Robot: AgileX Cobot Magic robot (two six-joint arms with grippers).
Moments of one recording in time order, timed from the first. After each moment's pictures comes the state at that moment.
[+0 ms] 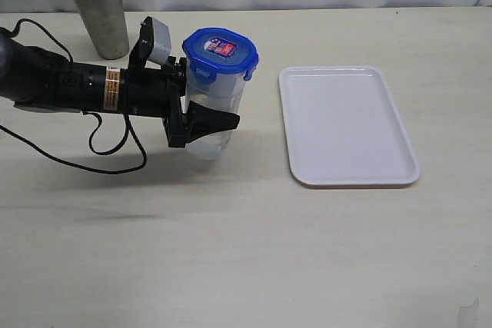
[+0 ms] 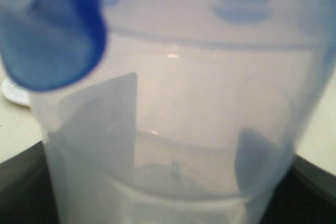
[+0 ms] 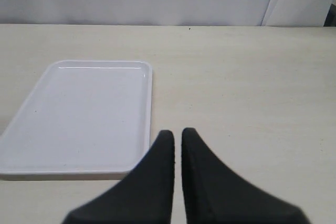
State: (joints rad) left arm -0.26 2.14 -1.04 1.39 -1.10 -0.70; right arm -0.06 0.00 0.00 -0.03 0.36 -0.03
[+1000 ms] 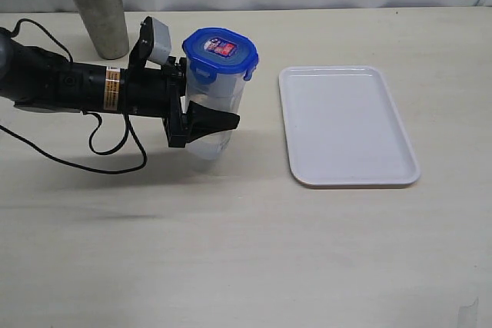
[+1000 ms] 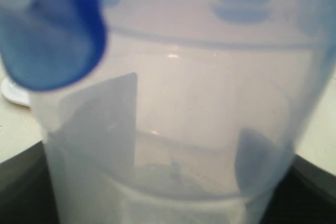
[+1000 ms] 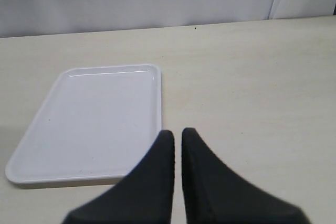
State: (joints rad) left arm -0.26 2.14 -1.04 1.39 -1.10 -0.70; right arm -0.06 0.00 0.00 0.02 0.36 -0.01
